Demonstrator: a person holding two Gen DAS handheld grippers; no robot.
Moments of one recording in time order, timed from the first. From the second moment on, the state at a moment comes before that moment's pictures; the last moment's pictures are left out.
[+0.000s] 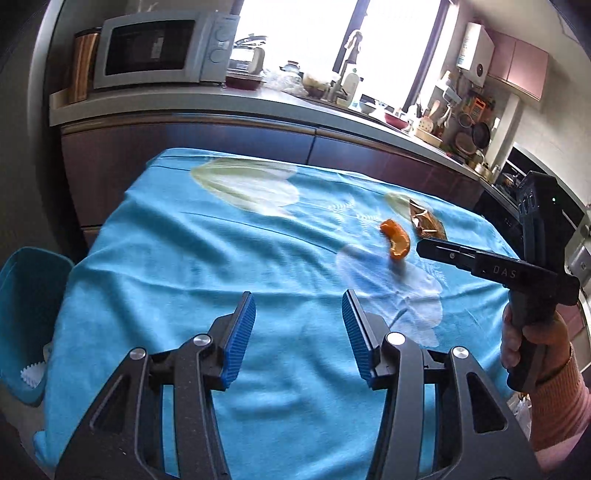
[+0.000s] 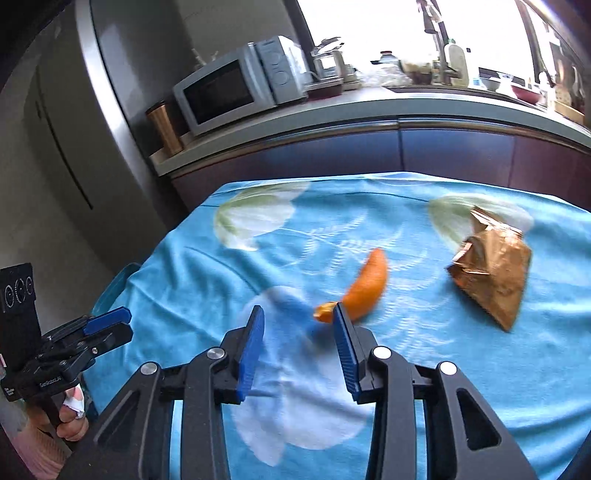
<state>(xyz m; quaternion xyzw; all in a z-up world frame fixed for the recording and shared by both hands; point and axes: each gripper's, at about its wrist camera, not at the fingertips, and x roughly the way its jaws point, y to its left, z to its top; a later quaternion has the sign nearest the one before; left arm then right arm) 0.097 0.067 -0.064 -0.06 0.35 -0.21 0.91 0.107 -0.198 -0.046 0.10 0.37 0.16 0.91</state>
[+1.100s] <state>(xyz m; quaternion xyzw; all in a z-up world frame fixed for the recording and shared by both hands) 0.201 -0.101 -0.094 -0.01 0.44 -0.28 0.85 0.164 -0.335 -0.084 0.22 0.39 0.05 0.89</state>
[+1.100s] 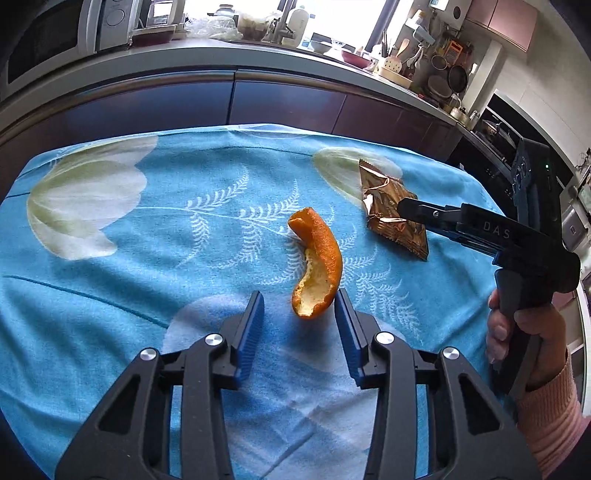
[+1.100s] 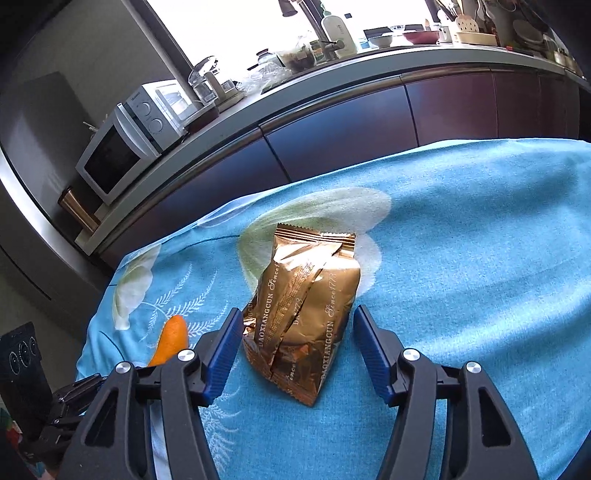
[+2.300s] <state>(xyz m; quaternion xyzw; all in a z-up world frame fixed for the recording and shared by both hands) 0.139 -0.052 -0.066 0.03 0.37 -0.27 0.89 0.116 -0.287 -0.056 0.21 0.35 0.14 0.90</state>
